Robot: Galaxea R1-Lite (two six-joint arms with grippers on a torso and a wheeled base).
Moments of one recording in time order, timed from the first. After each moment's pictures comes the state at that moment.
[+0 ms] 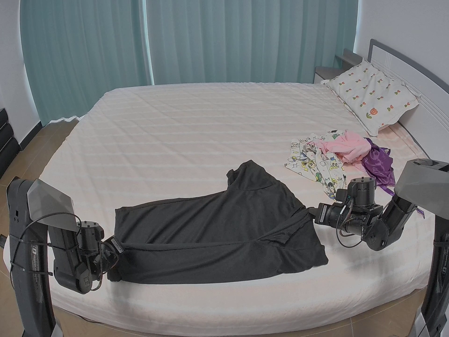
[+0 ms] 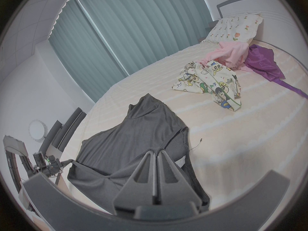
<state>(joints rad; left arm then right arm) -0.01 2.44 -0.40 -1.46 0.16 -0.59 0.21 2.28 -0.78 -1.01 0.19 0.38</state>
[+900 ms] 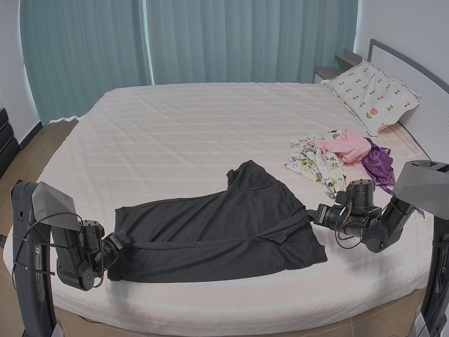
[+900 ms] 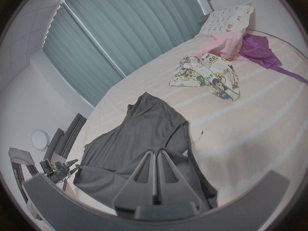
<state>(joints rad) 0.01 2.49 -0.47 -1.47 0.16 -0.65 0.21 2.29 -0.78 -1.01 0.19 0.47</state>
